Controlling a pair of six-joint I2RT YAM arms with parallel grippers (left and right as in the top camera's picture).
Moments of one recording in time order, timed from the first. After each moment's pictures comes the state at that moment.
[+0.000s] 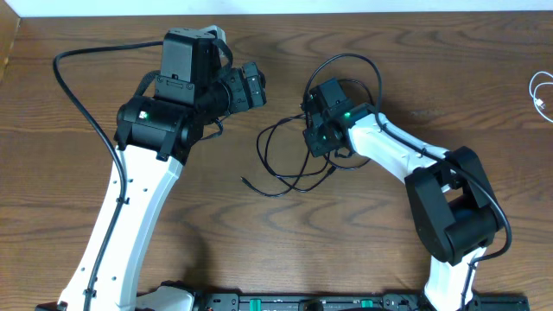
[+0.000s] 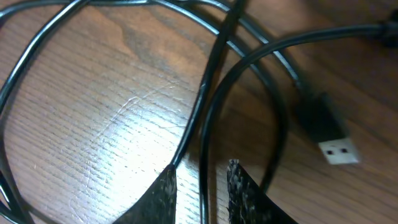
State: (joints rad) left arm -0.28 1.43 1.54 -0.89 0.12 -0.48; right arm 0.51 2.01 1.31 -0.50 -0.10 0.09
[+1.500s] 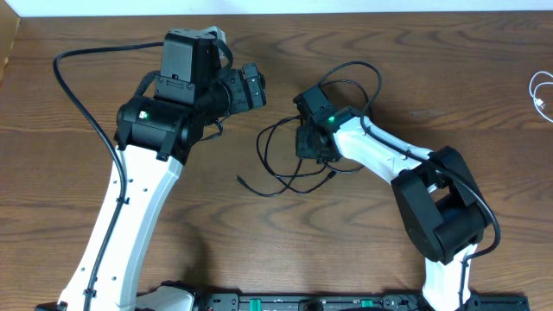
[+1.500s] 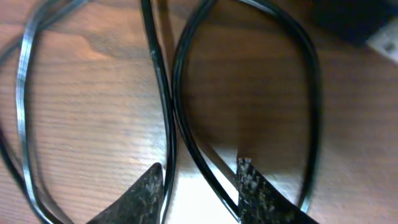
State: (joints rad) left arm -0.28 1.43 1.54 -0.90 0.12 -0.48; right arm 0.58 2.05 1.36 -0.60 -0.05 0.65
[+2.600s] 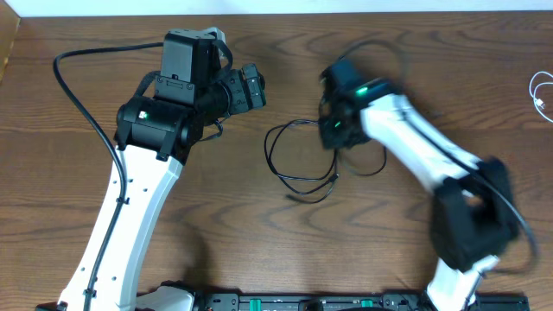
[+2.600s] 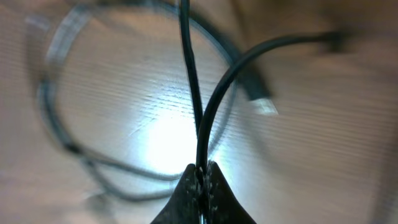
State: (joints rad) left arm -0.28 1.43 1.54 -0.90 0.12 -0.48; right arm 0.43 1.90 1.51 -0.95 -0.10 0.29
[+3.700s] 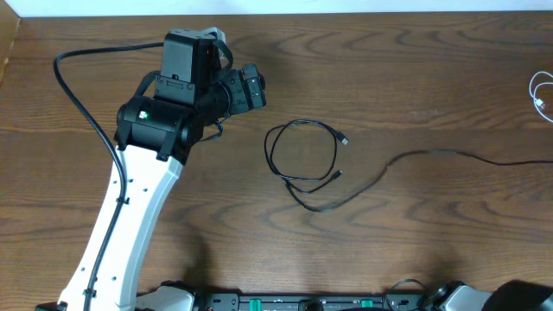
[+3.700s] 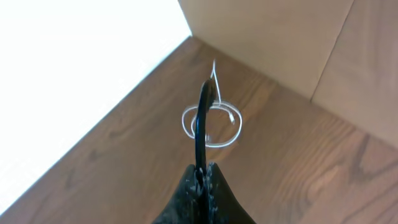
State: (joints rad) left arm -0.28 1.43 1.54 -0.90 0.12 -0.48; right arm -0.76 1.48 1.71 -0.79 -0.14 0.24
